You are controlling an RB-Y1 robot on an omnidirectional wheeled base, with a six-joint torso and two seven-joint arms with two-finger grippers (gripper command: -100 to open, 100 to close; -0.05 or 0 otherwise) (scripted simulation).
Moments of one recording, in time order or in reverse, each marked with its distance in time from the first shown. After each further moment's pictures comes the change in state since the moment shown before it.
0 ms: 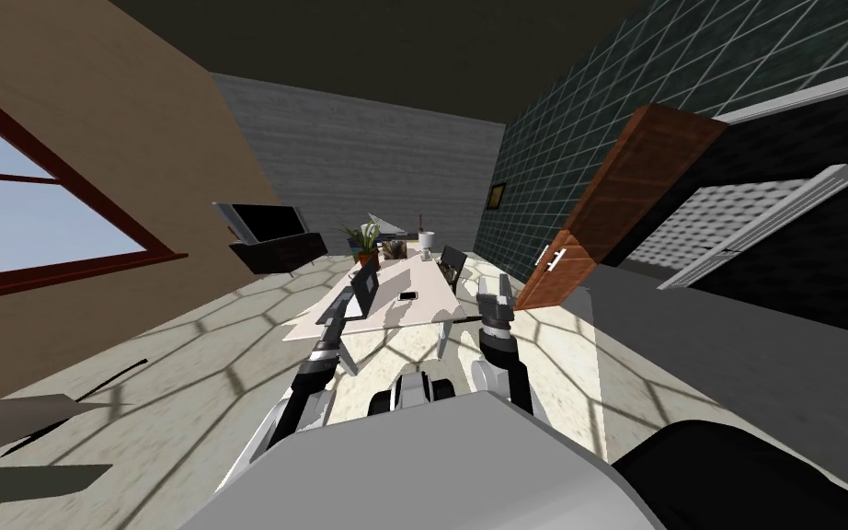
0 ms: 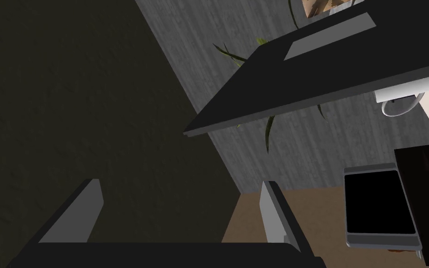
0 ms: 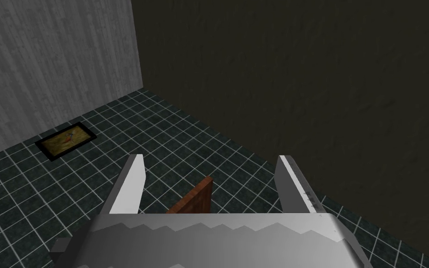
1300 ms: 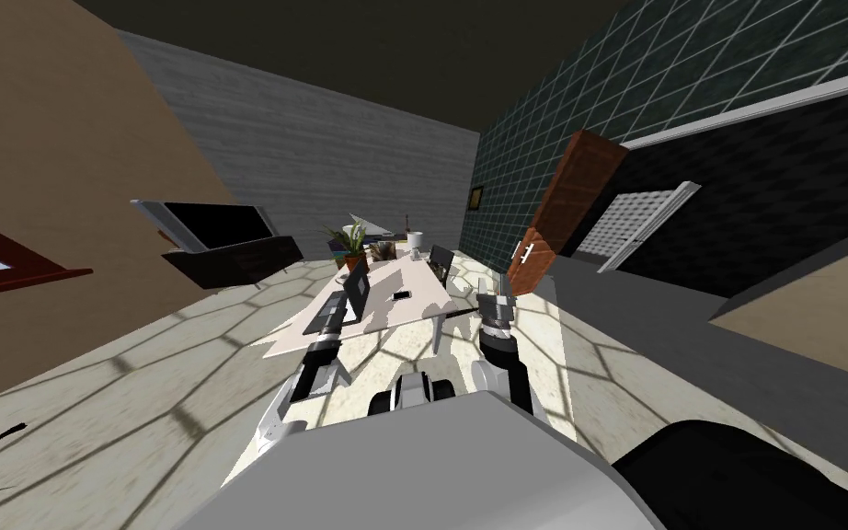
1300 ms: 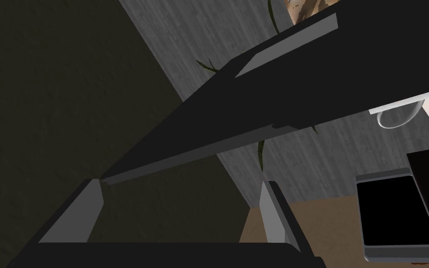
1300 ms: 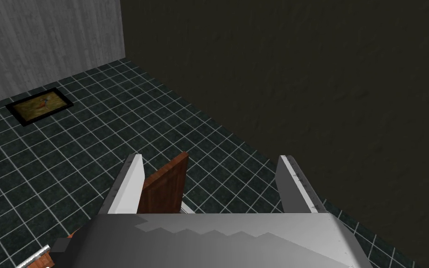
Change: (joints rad) left arm -0.243 0.006 0.122 0.282 0.018 0.000 -0.106; right arm -0.001 0.000 0.000 0.000 0.000 0.000 0.000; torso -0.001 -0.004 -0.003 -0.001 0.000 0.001
